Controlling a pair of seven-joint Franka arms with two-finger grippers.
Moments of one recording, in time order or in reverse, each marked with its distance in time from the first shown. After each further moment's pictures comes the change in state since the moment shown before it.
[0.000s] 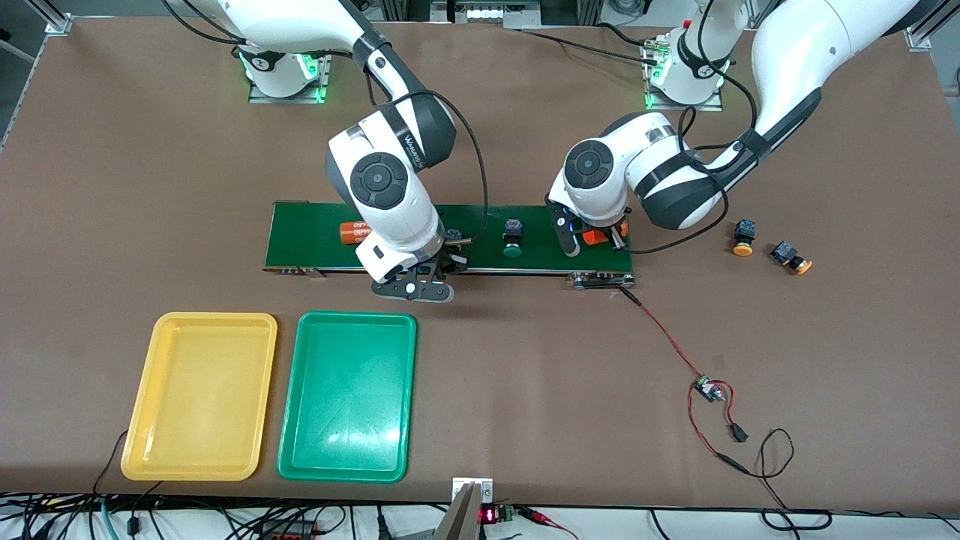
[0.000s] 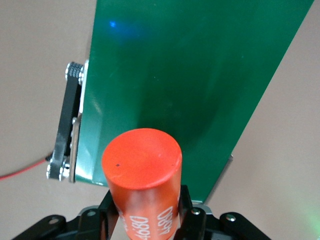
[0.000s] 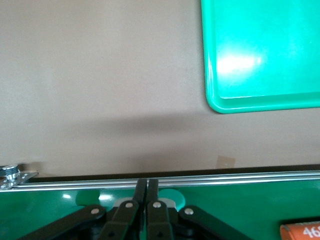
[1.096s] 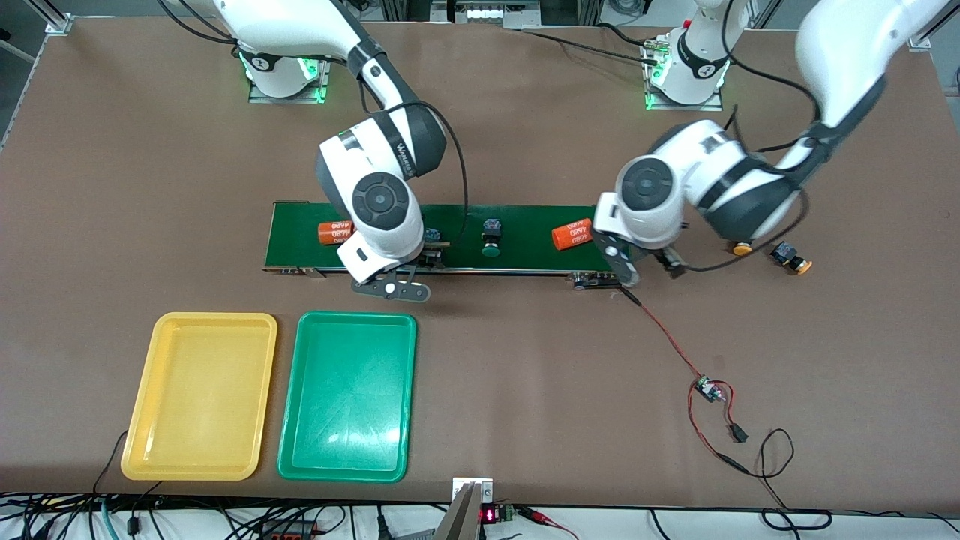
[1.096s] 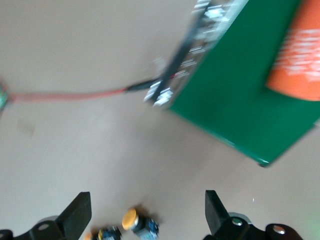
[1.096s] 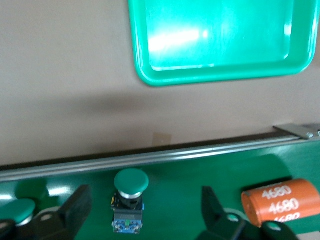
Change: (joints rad) left arm 0.185 -0.039 -0.048 0.093 0.027 -0.112 -0.173; right arm 0.030 -0.007 -0.059 -0.052 -0.069 -0.190 0.012
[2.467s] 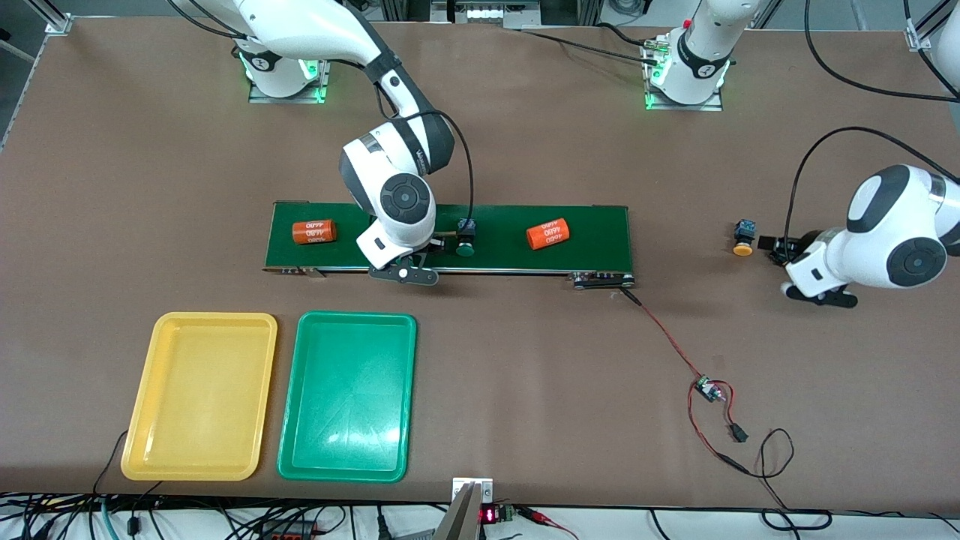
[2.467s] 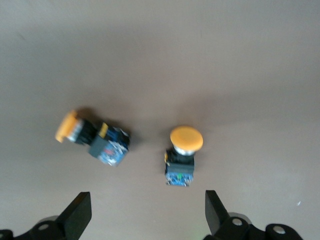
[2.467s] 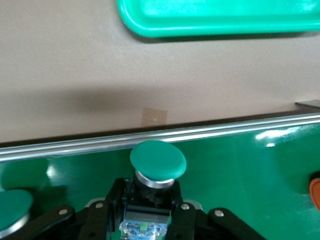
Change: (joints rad) left arm 0.534 0.055 0.082 -0.121 -0.125 0.033 -0.215; right arm 0.049 -0.020 -0.011 -0.182 -0.007 0.129 0.015
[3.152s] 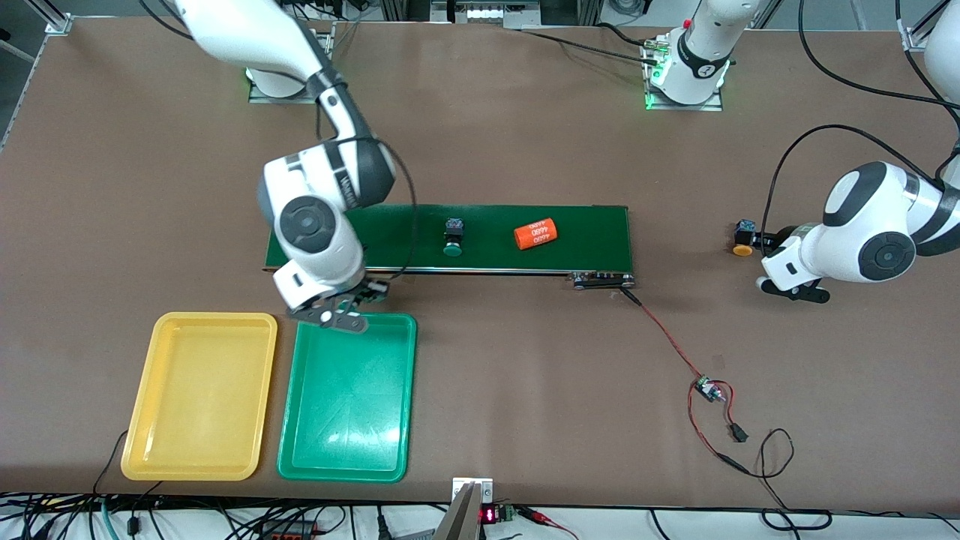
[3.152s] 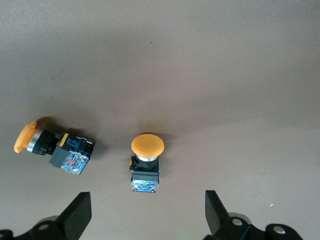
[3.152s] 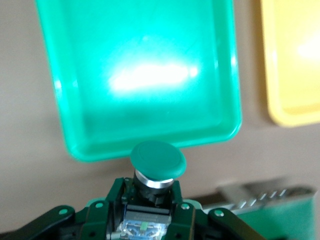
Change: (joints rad) left arm -0.044 0.014 -0.028 0.002 -0.020 0.021 -0.044; right arm -0.157 0.010 -0.097 0.132 -0.003 0.015 -0.177
